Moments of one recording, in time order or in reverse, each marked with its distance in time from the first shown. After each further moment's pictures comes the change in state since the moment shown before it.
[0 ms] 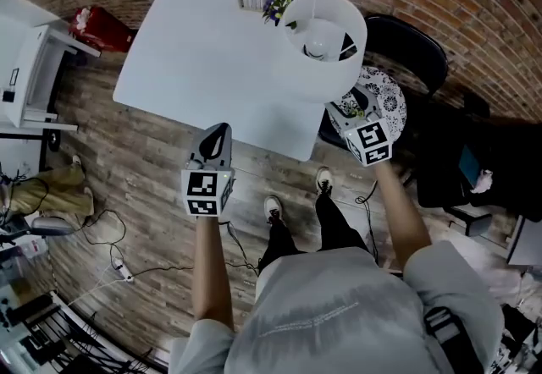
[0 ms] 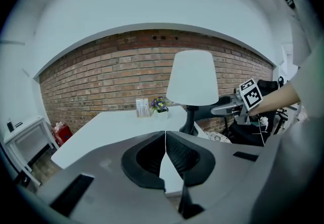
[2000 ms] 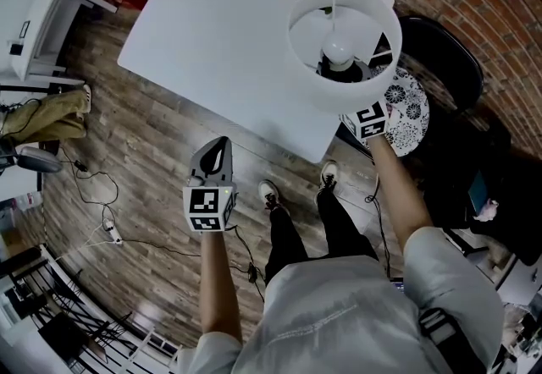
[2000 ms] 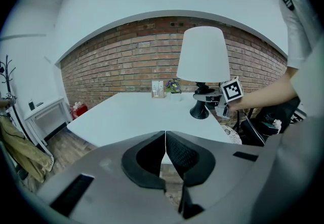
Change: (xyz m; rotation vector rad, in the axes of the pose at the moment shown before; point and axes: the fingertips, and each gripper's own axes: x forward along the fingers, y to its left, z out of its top) left arm -0.019 0.004 -0.084 -0.139 0.115 0.168; right arm 0.121 0.016 0.002 0.030 -0.144 0.144
